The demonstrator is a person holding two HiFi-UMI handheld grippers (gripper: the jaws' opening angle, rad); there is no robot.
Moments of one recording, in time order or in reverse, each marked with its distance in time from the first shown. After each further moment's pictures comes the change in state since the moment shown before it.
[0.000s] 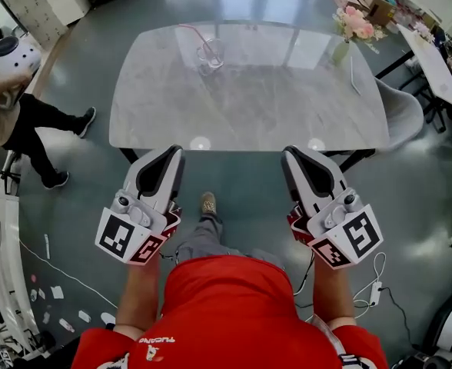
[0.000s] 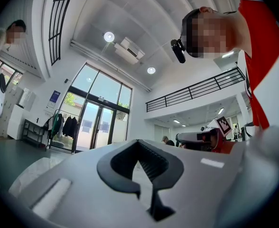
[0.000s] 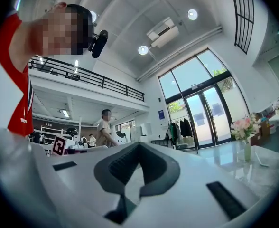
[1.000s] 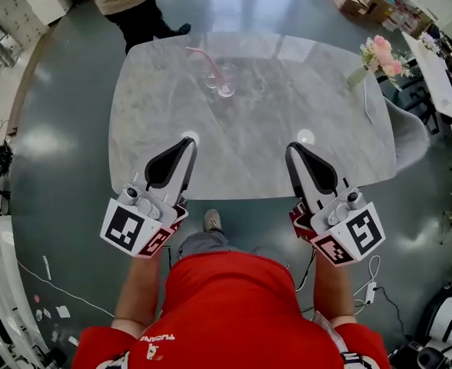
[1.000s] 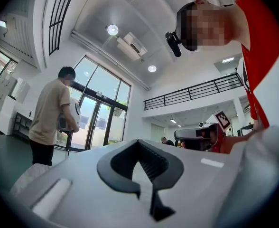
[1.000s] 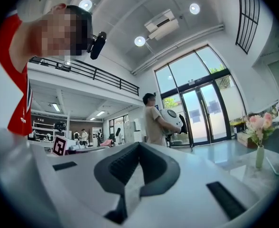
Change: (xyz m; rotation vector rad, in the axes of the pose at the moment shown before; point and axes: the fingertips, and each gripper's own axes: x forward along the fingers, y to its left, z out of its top) left arm 0.105 0.168 -0.019 -0.036 0.026 -0.079; right arm 0.178 -0.077 -0.014 -0.008 0.071 -0.072
